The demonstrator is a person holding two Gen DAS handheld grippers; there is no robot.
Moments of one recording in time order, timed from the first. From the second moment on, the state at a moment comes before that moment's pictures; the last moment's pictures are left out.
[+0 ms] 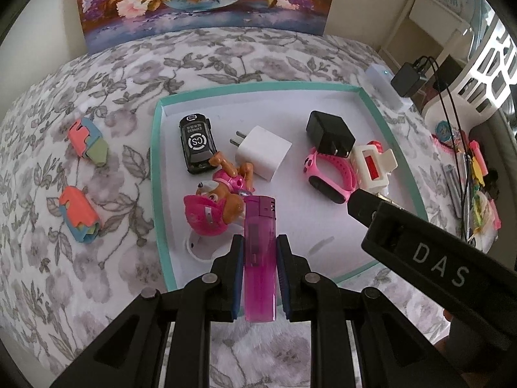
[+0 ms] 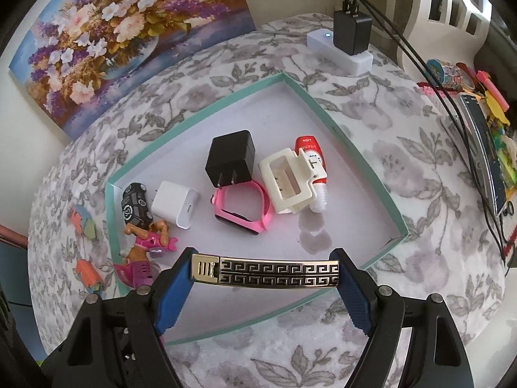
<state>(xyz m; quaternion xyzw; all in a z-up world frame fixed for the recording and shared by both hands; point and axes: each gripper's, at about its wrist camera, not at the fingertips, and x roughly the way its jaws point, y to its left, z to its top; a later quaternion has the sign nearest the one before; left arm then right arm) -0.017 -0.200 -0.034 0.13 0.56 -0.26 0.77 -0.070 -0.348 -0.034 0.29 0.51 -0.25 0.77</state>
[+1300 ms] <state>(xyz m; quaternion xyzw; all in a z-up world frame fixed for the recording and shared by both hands) -0.009 -0.196 -0.039 0.14 0.56 -0.23 0.78 -0.072 -0.354 -0.034 0.29 0.51 -0.26 0.77</state>
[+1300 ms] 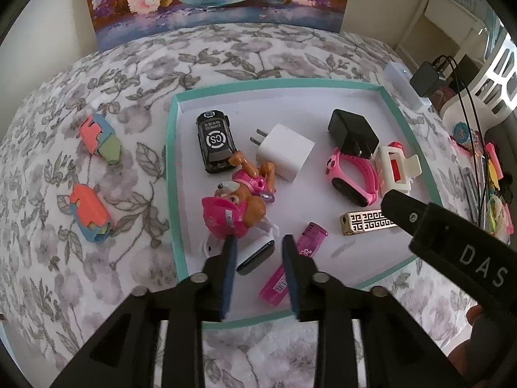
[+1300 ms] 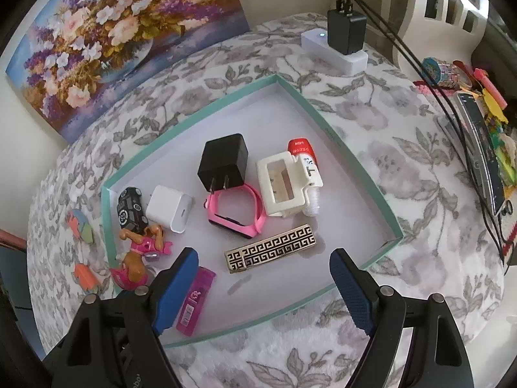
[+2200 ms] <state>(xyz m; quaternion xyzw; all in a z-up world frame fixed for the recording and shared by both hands) 0.043 -0.119 -0.019 0.04 0.56 -0.10 0.82 -0.064 -0.337 -0.024 0.25 0.51 -0.25 0.79</state>
